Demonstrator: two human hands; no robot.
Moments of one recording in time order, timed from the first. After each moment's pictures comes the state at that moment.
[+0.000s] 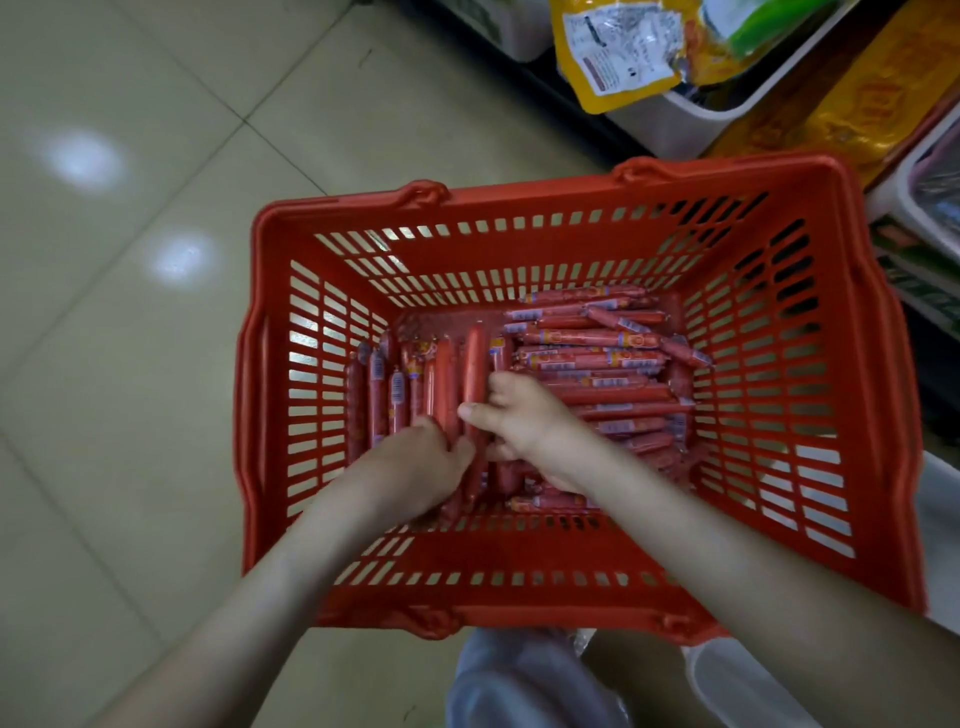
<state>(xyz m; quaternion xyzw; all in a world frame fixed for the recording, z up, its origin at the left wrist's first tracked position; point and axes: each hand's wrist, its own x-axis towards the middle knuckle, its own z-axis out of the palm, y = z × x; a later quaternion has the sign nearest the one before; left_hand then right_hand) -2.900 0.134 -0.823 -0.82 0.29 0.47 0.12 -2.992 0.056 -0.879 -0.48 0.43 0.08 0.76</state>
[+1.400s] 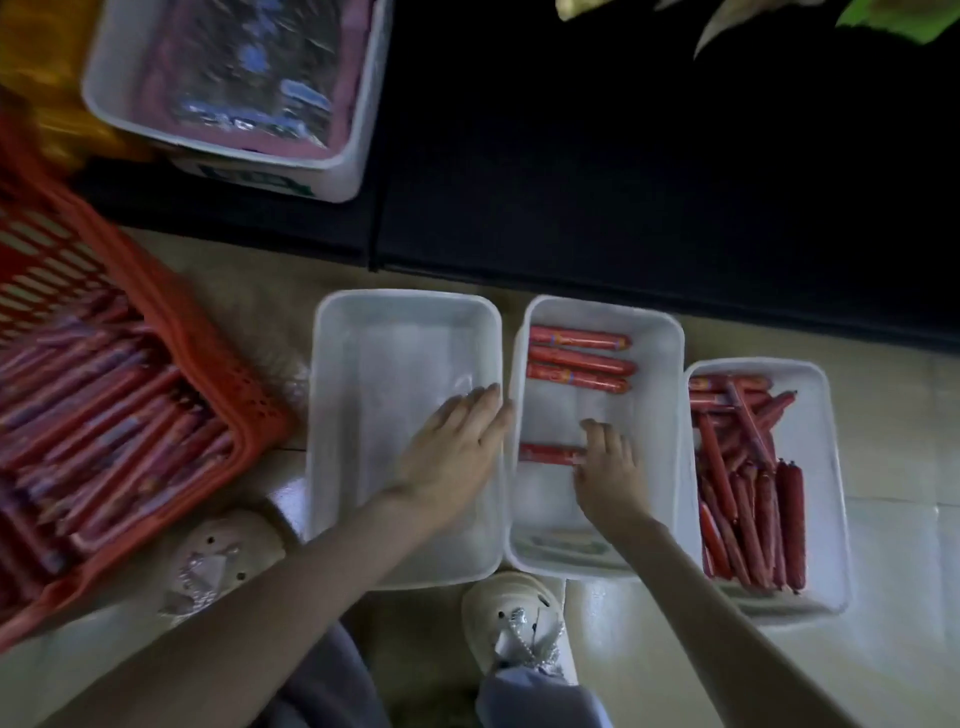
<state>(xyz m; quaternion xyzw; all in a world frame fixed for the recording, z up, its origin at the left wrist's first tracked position) -3.320 0.097 -0.902 -0.43 0.89 0.13 0.02 -3.525 0.152 -0.940 -0.57 0.77 0.06 0.26</state>
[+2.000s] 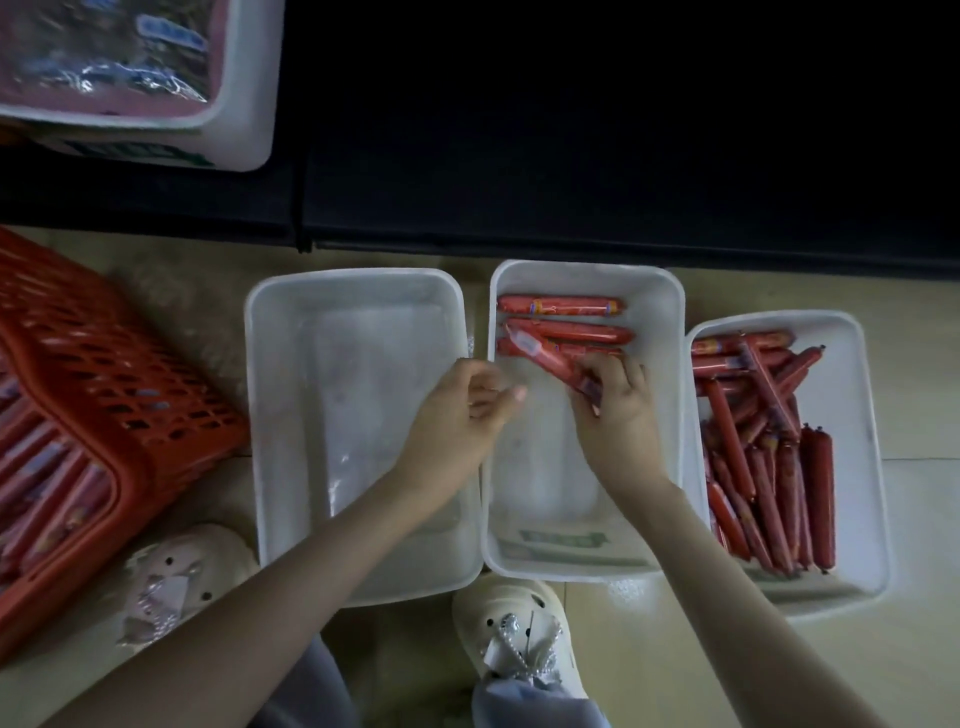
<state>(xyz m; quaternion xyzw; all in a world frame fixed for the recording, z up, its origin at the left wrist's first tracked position) -3.371 0.073 -0.902 -0.60 0.51 0.59 -0.15 -3.539 0.113 -0.940 -0.57 0.76 -0.23 0.20</state>
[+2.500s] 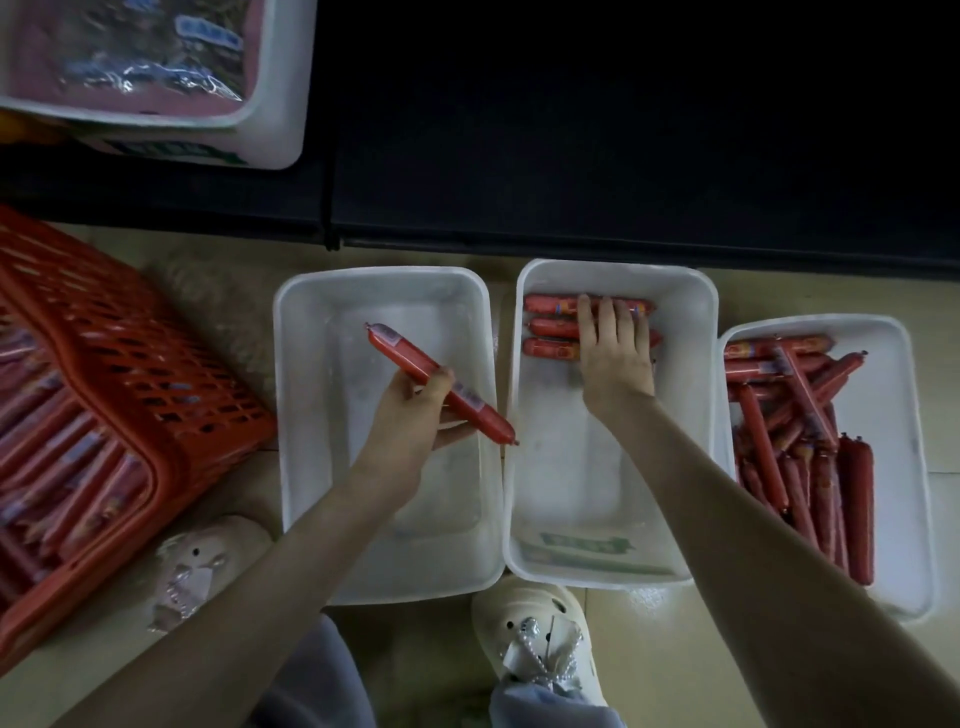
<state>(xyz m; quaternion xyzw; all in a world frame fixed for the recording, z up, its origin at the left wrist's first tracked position) -3.333 0.057 -0.901 -0.67 0.15 0.69 -0.23 -3.545 0.058 -0.994 -0.66 0.72 0.18 0.13</state>
